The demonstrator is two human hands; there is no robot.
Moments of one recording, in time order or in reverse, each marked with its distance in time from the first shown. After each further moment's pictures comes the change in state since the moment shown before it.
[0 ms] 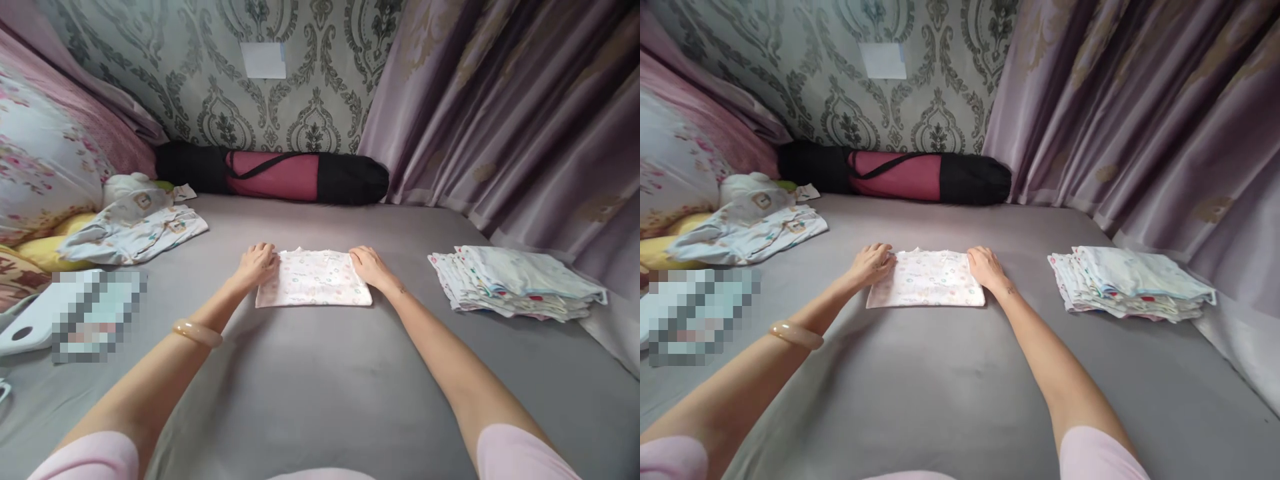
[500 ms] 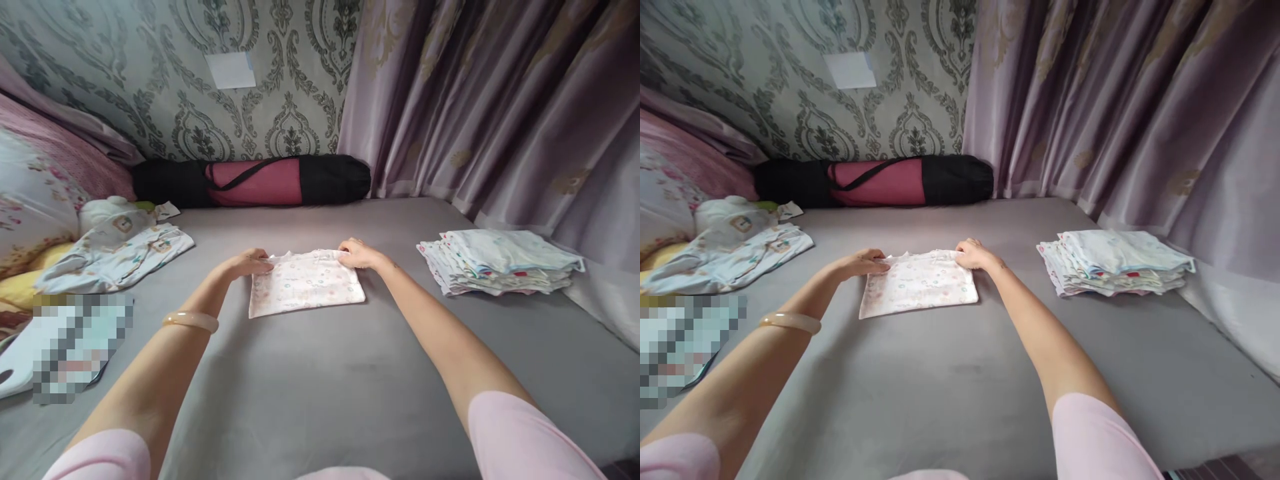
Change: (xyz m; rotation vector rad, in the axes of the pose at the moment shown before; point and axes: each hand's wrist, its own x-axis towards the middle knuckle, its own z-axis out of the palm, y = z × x) left_hand 0.042 -0.021 -0.020 -0.499 -0.390 0.046; right_hand 0.019 0.001 -0.035 0.155 -0.216 0.091
